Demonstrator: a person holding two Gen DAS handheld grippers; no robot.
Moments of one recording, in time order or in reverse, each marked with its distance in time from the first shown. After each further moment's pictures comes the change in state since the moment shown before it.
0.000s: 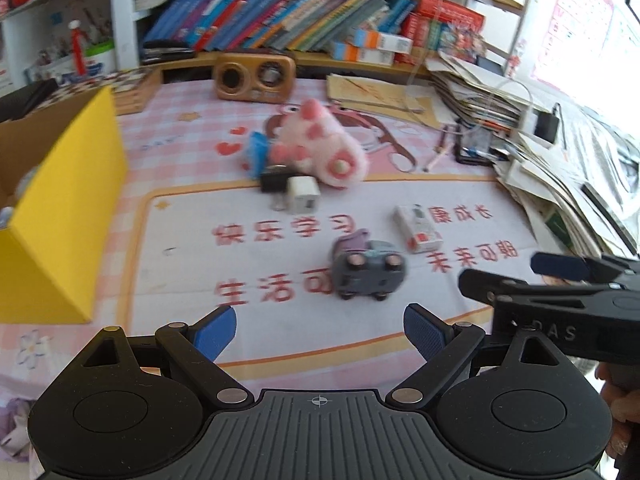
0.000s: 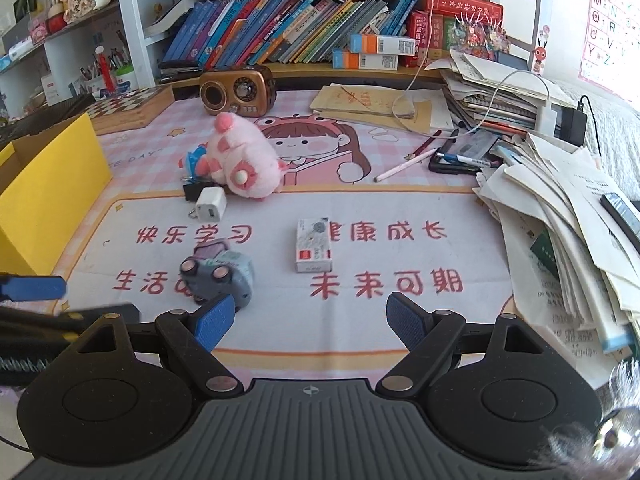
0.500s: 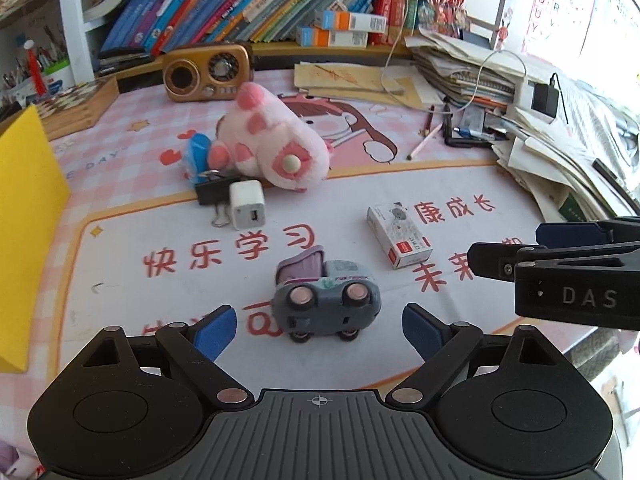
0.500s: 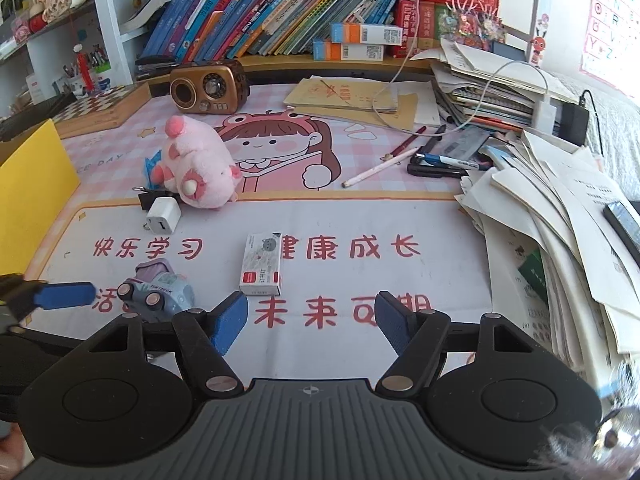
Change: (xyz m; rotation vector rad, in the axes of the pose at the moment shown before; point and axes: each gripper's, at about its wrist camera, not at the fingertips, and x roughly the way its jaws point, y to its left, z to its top) left arm 0.065 -0.035 0.013 0.073 0.004 0.014; right arm 0.033 -0.035 0.021 -0.009 0.042 0.002
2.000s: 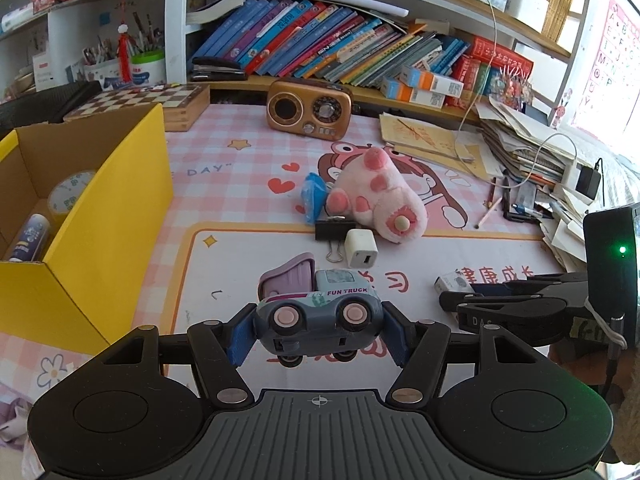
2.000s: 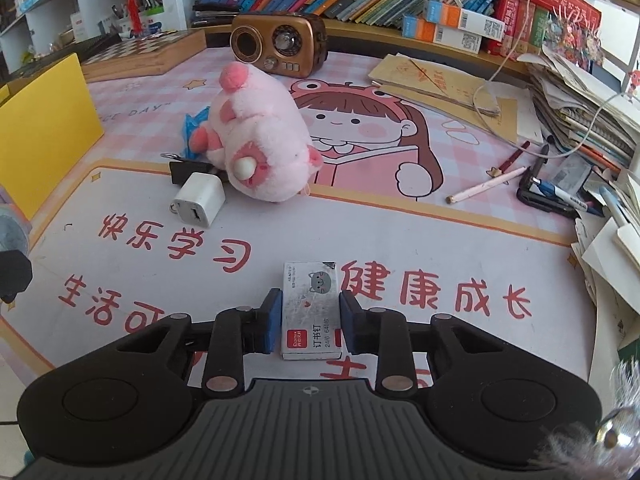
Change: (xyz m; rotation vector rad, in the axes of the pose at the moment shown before) left arm -0.062 0.074 0.003 -0.185 -0.098 0.079; right arm 0.078 0.046 0.021 -0.154 0.078 0.105
